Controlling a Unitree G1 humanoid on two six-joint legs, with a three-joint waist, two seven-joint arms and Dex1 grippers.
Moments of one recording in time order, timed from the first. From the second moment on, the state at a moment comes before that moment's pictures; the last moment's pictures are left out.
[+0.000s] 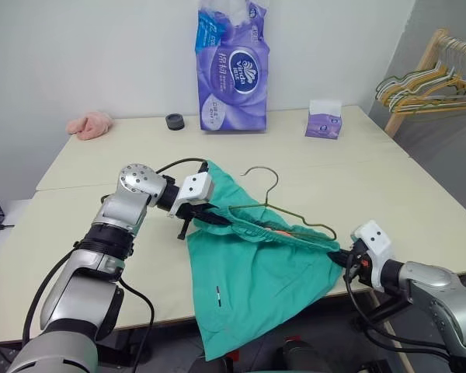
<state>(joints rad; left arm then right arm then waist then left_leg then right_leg) -0.79 0.59 -0.26 0.51 -0.14 0.00 -1.58 0.06 -0.64 -0.09 -0.47 0.36 0.87 0.63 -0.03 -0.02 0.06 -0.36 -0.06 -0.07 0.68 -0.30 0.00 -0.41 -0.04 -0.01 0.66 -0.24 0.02</state>
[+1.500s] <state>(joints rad) -0.78 0.59 -0.28 0.52 0.05 -0.16 -1.40 -0.34 -0.88 0.21 -0.58 0.35 0.92 0.75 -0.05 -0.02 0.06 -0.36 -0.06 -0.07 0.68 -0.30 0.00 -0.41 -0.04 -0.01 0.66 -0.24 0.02</state>
